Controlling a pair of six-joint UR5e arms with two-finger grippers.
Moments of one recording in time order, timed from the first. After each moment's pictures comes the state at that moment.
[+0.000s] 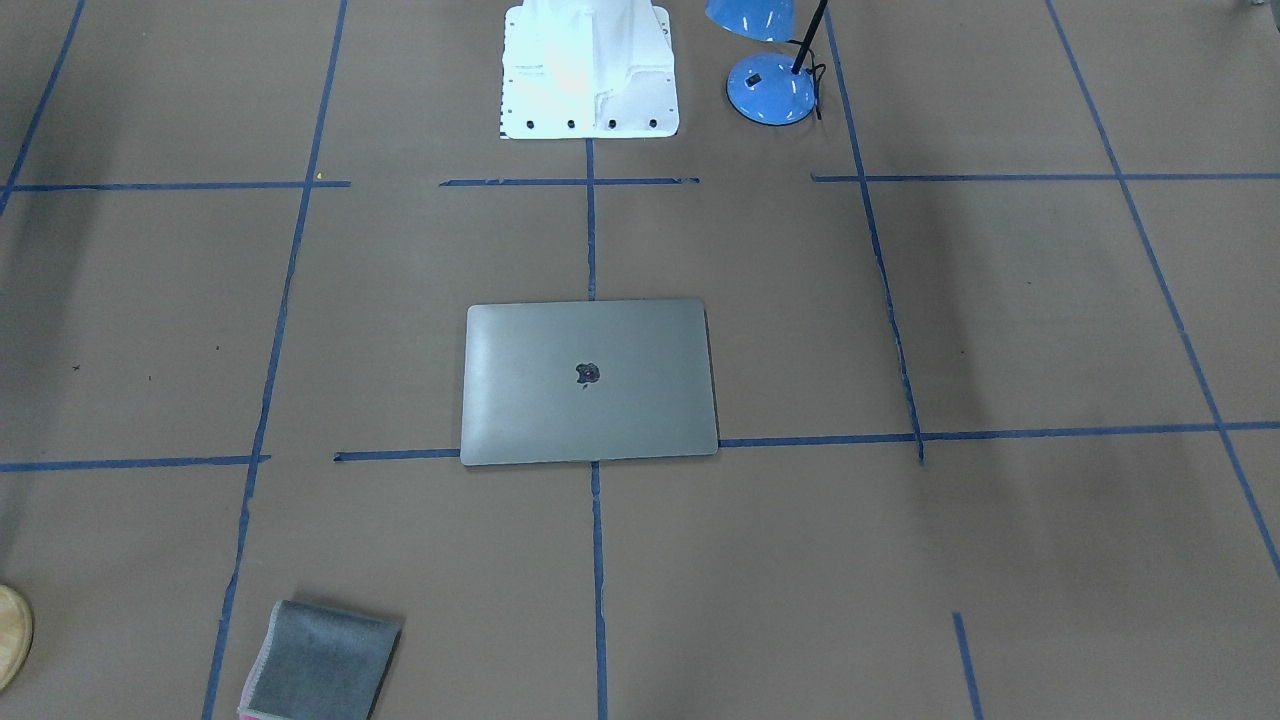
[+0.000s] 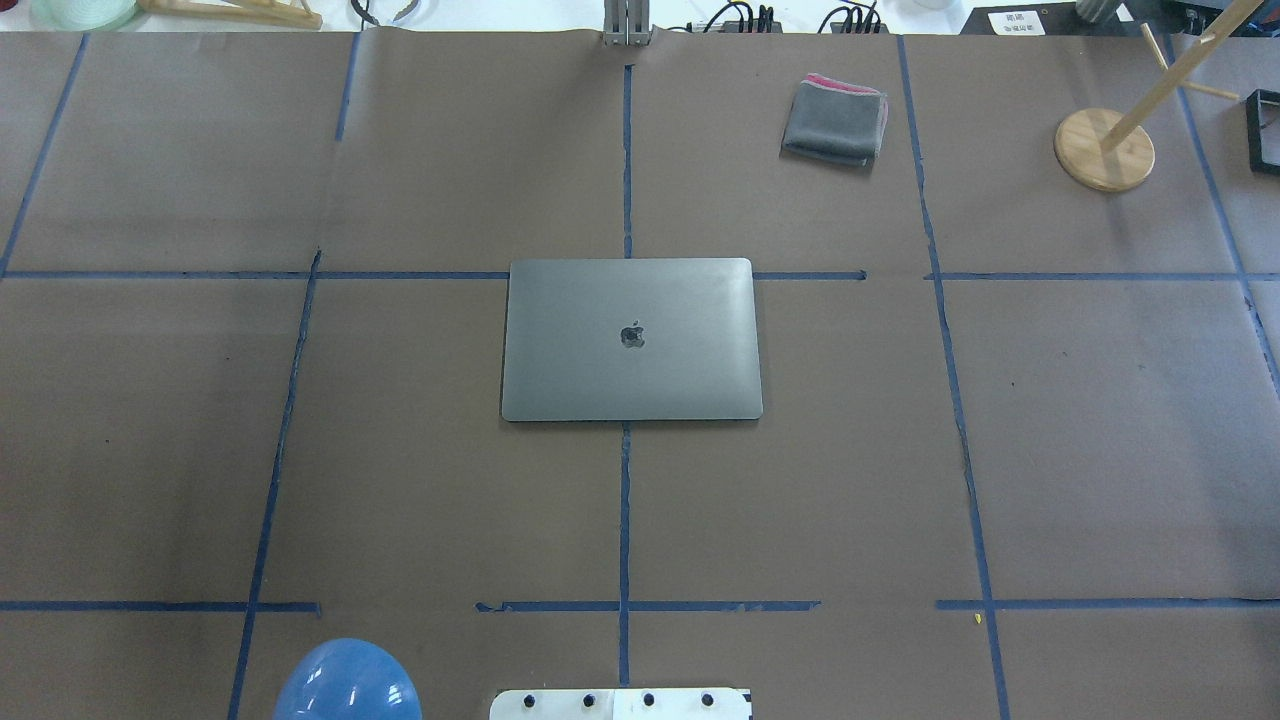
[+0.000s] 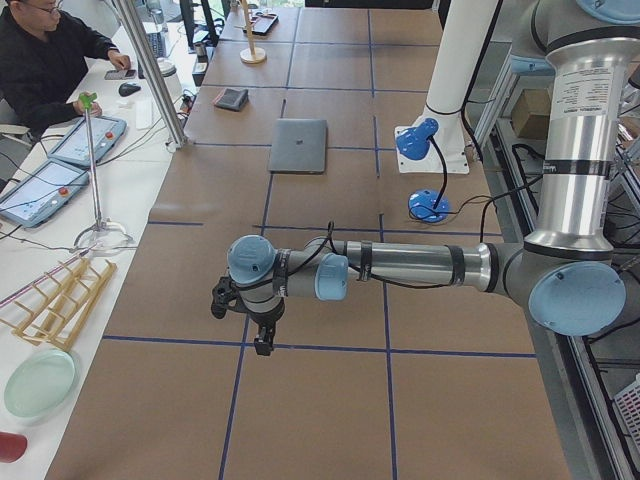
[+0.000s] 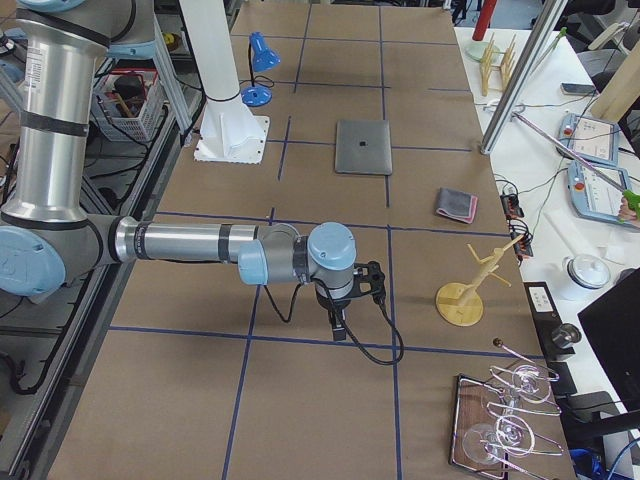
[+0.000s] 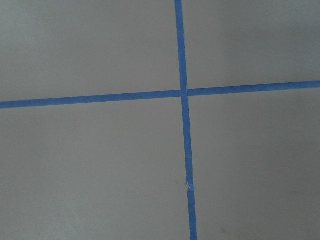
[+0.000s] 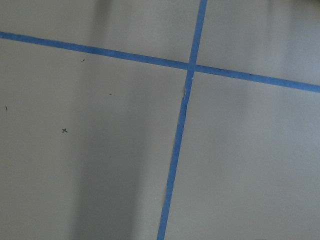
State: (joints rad) left arm -1.54 -1.57 -1.58 -1.56 -2.35 0.02; right arm 1.54 -1.77 1.77 -1.46 2.35 -0.06
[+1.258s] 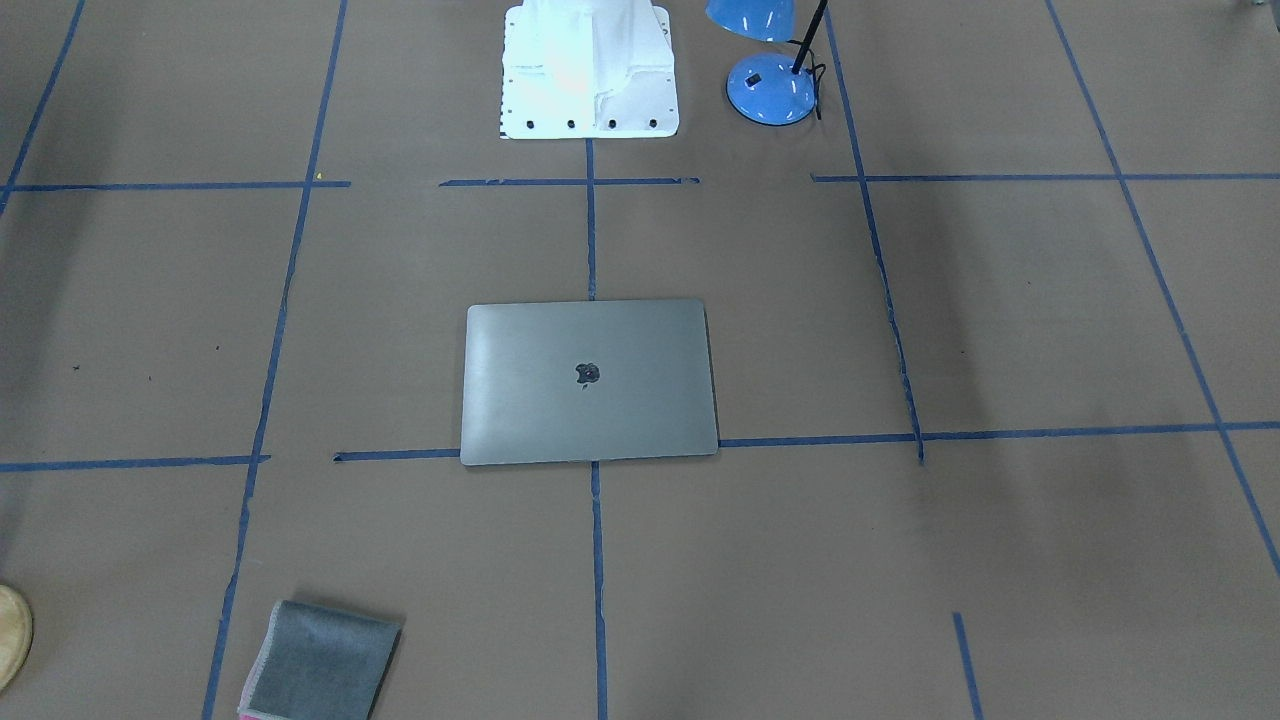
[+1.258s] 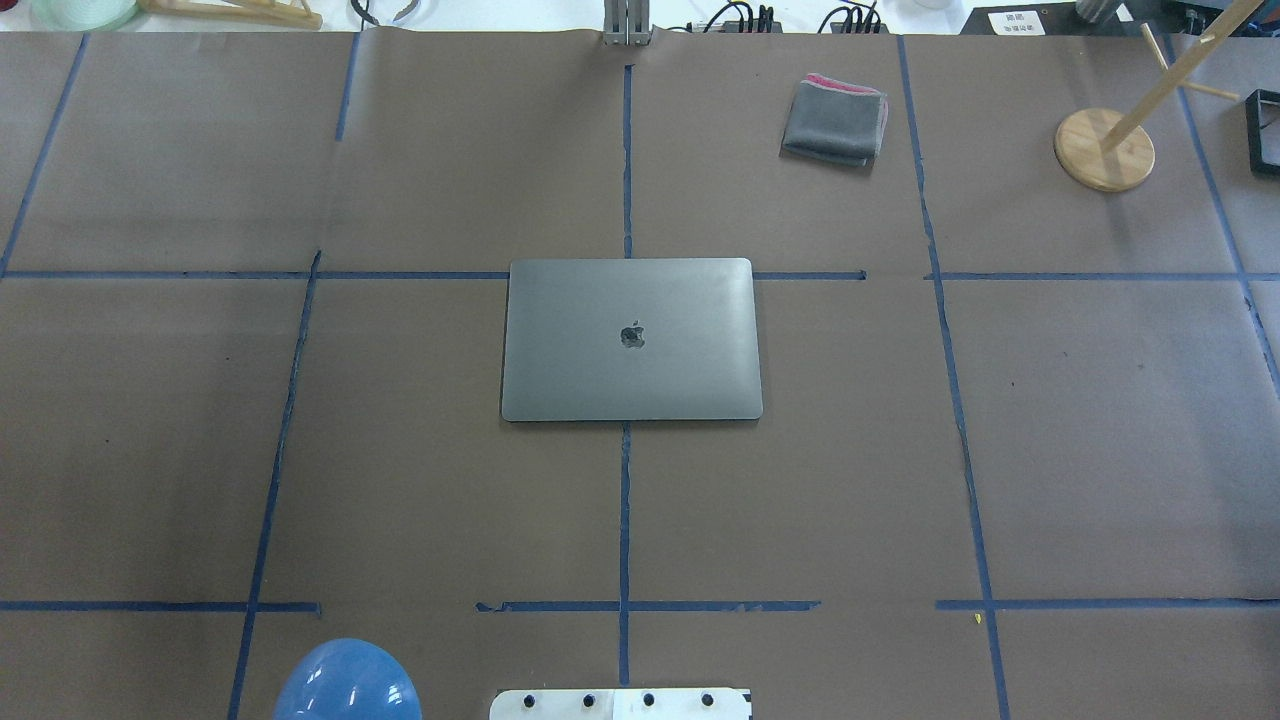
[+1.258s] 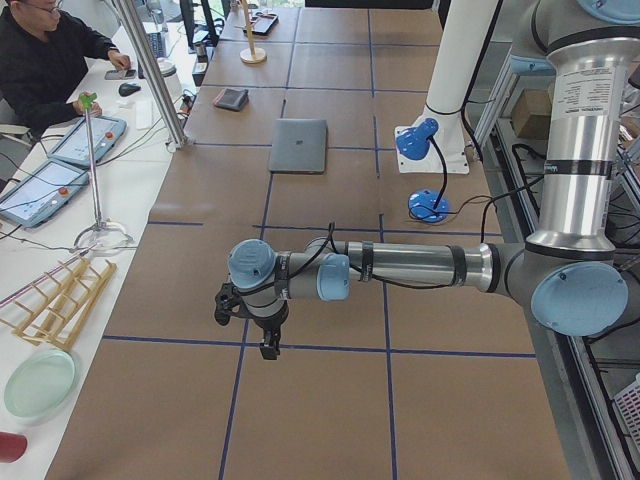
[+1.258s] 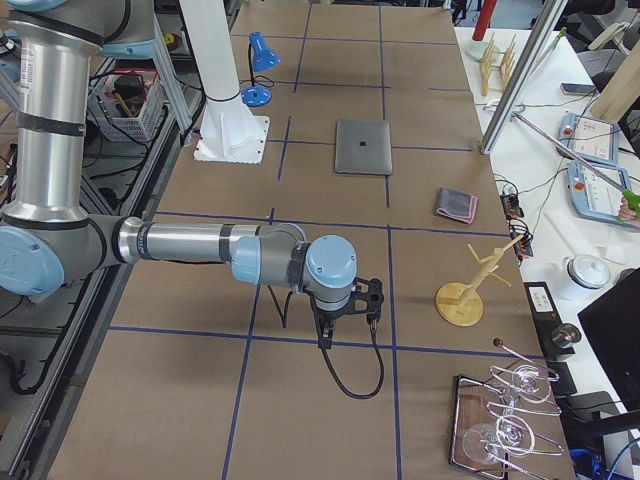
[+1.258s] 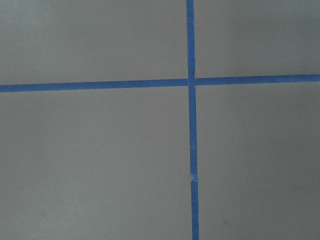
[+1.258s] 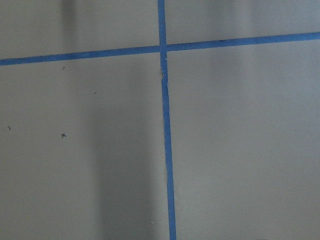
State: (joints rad) left arm -1.54 -1.57 -1.58 -1.55 -2.35 0.02; right arm 1.63 -1.74 1.77 -1.67 2.42 -0.03
